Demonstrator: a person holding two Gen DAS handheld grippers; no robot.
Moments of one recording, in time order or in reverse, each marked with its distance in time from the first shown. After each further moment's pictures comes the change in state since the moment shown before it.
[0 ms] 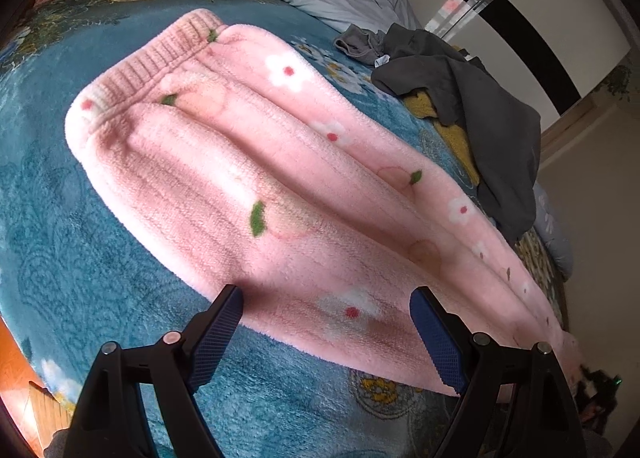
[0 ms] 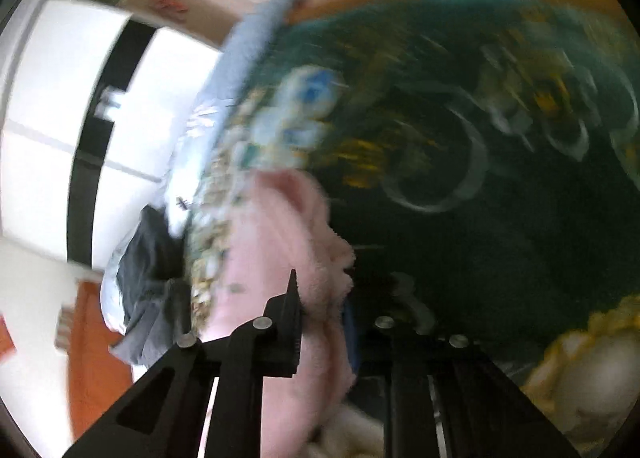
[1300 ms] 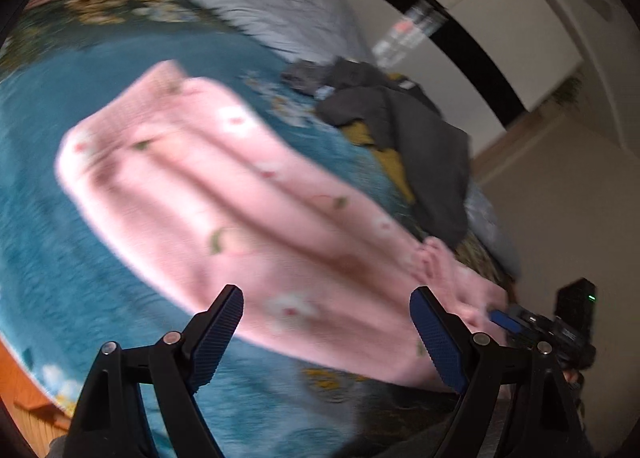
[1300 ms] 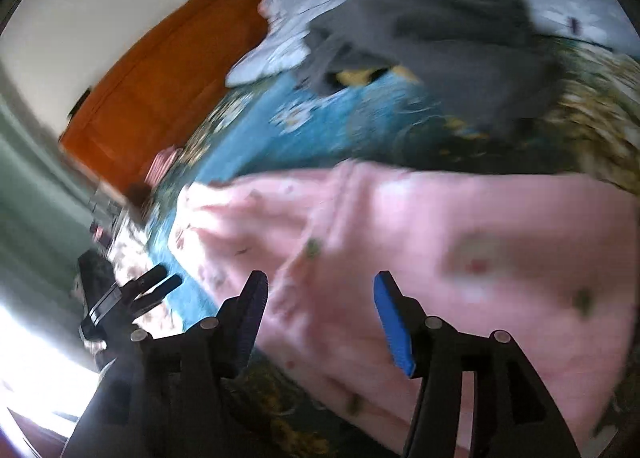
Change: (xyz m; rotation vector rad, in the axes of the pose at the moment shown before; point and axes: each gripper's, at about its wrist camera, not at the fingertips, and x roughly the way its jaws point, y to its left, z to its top) left arm -0.038 -0.024 0.006 0.086 -0.054 -0.212; right arm 0.100 0.256 -0.270 -0.894 0.629 0.324
